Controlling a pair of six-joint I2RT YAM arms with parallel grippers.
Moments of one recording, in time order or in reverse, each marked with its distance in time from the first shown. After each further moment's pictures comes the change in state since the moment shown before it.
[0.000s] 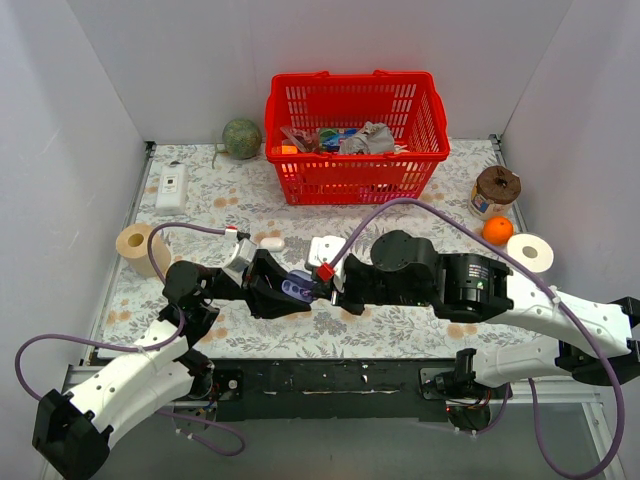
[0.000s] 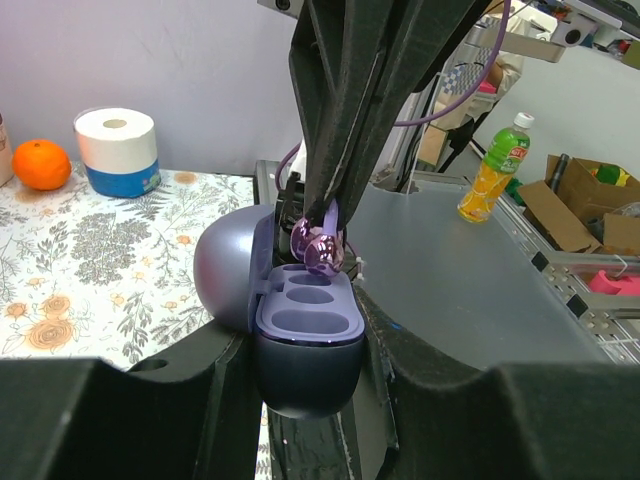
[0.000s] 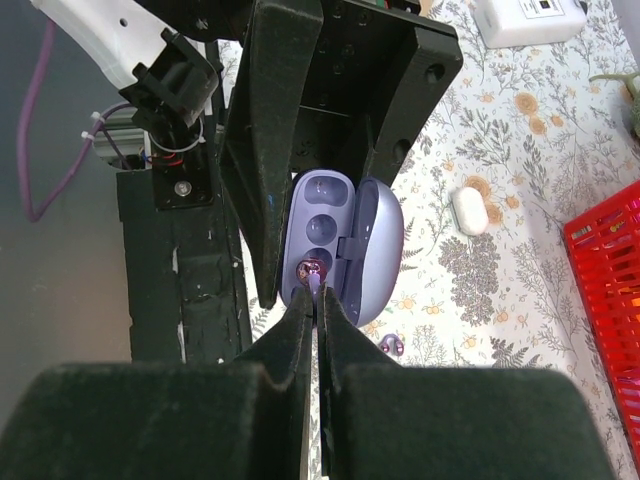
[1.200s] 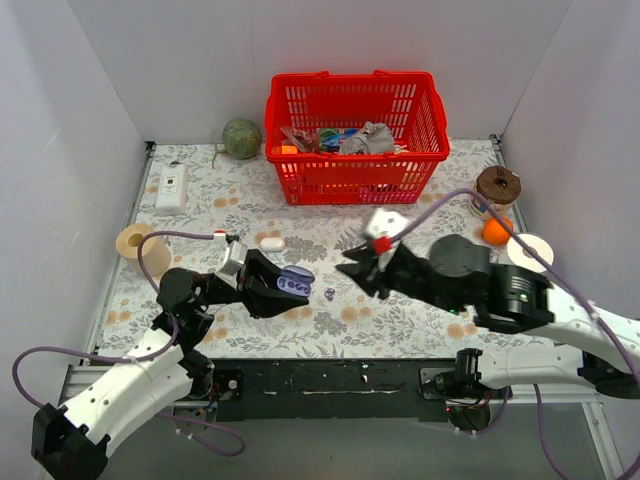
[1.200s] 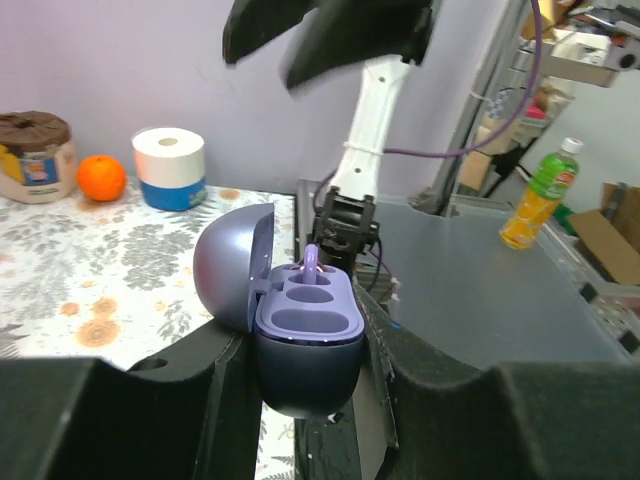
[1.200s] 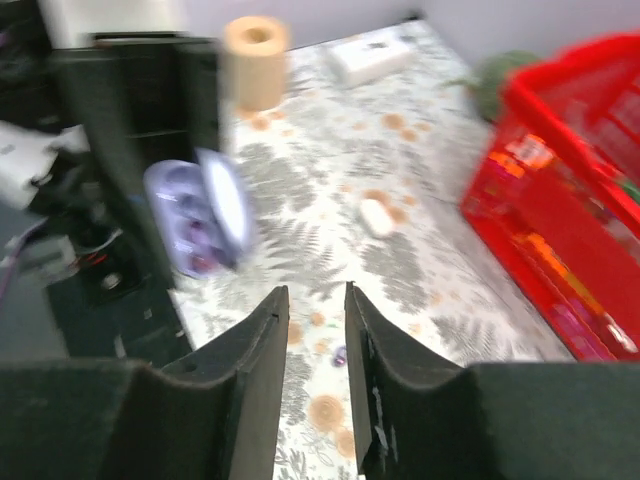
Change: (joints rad) left arm 0.001 -0.059 -0.011 -0.054 -0.100 0.045; right arm -0.006 -0.123 -0.087 0.124 0.218 0.079
